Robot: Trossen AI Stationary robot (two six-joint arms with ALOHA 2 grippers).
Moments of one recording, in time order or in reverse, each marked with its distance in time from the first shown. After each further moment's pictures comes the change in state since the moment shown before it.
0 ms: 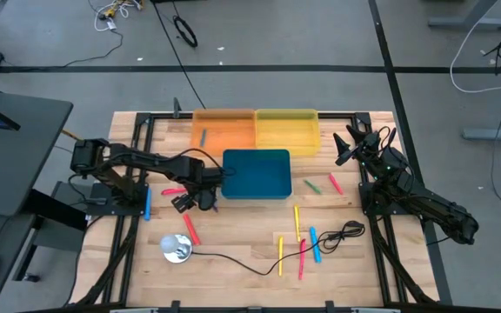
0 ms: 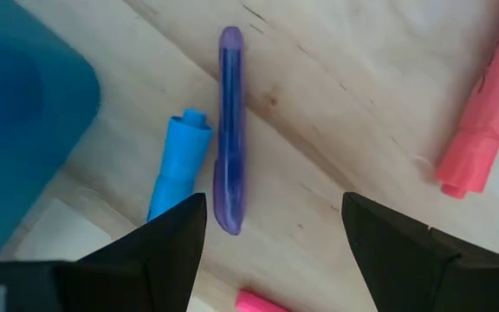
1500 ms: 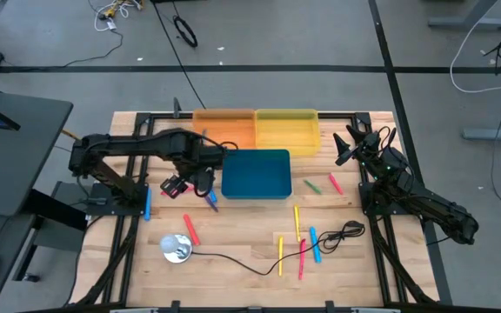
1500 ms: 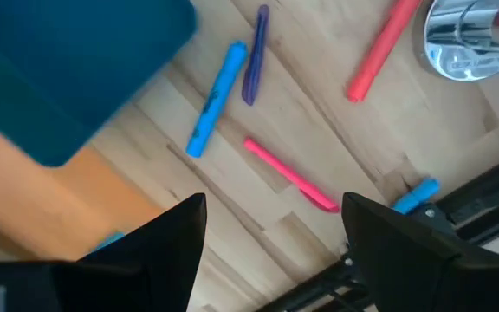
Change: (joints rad) left arm -0.003 -0.021 0.643 -0.770 -0.128 -0.160; right arm 0.000 0.000 0.000 0.000 0.000 0.000
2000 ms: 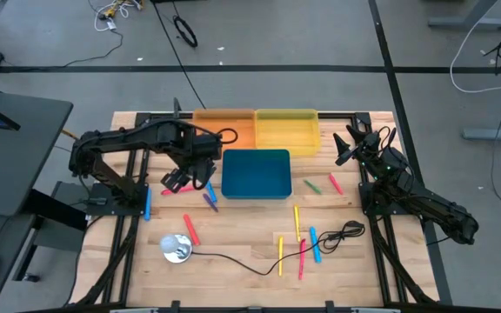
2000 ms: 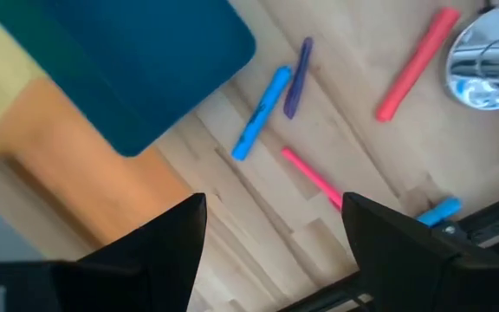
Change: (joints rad) left arm 0.004 0.000 0.195 -0.062 -0.027 -0.034; right arm 0.000 0.000 0.000 0.000 0.000 0.000
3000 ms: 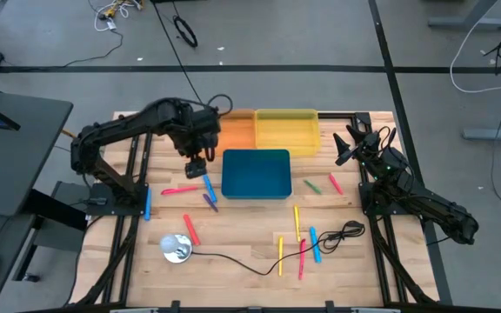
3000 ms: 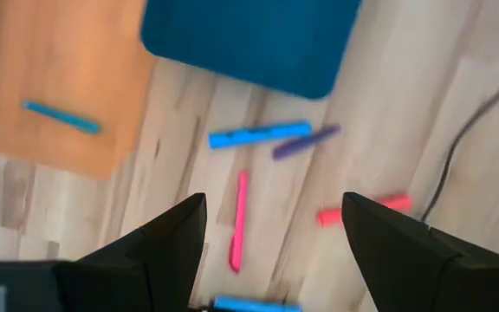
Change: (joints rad) left arm 0.195 -0.001 0.000 0.045 0.119 -0.746; right arm 0.000 0.000 0.000 0.000 0.000 0.000
